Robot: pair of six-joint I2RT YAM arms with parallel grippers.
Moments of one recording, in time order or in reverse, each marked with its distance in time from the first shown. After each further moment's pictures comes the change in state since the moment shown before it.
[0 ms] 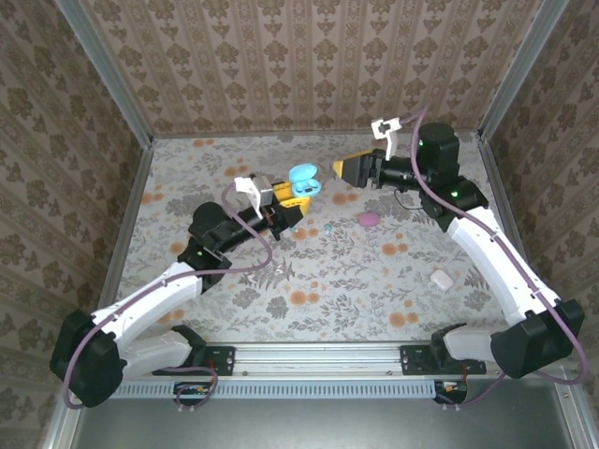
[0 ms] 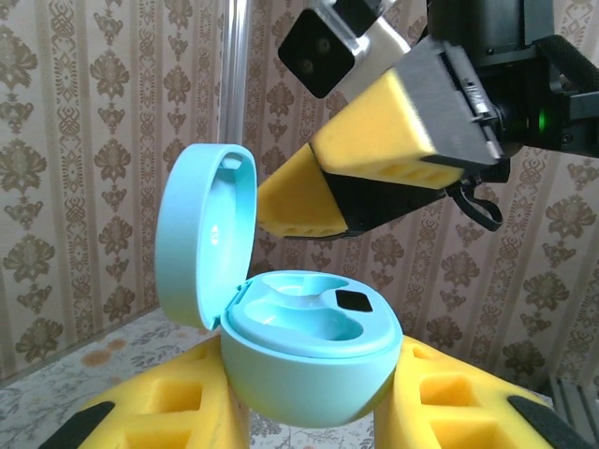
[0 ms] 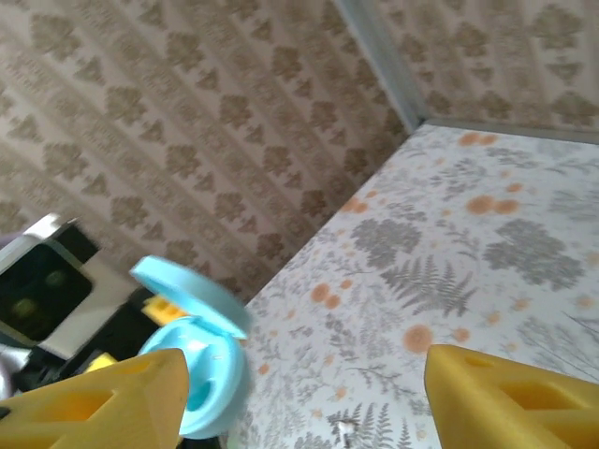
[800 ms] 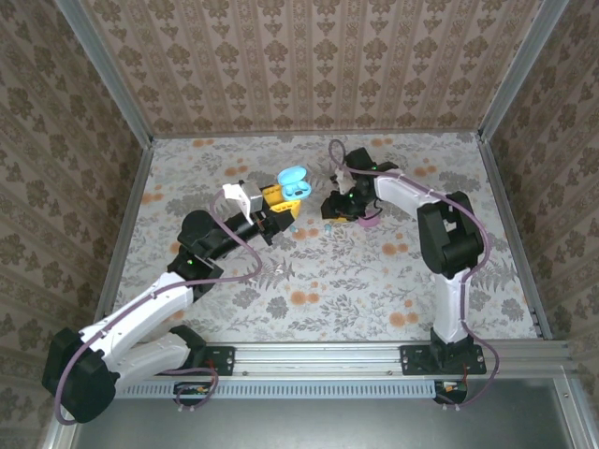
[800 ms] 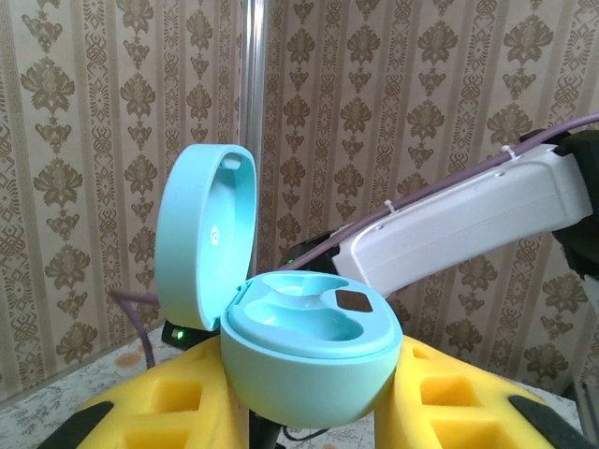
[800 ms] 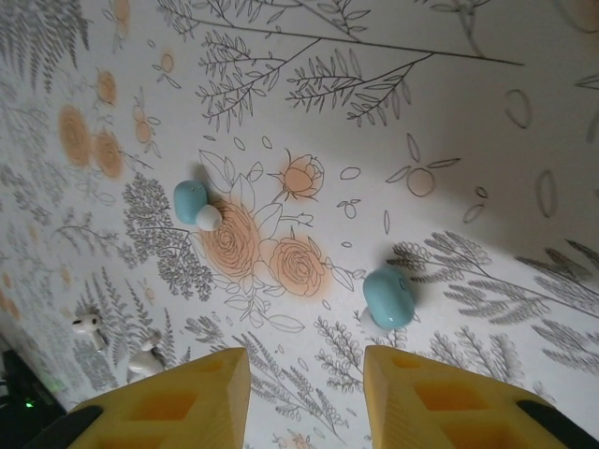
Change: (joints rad) left arm 0.012 -0.100 -0.039 -0.045 -0.026 0.030; right arm 0.070 0.771 0.256 -0.471 0.210 -0.151
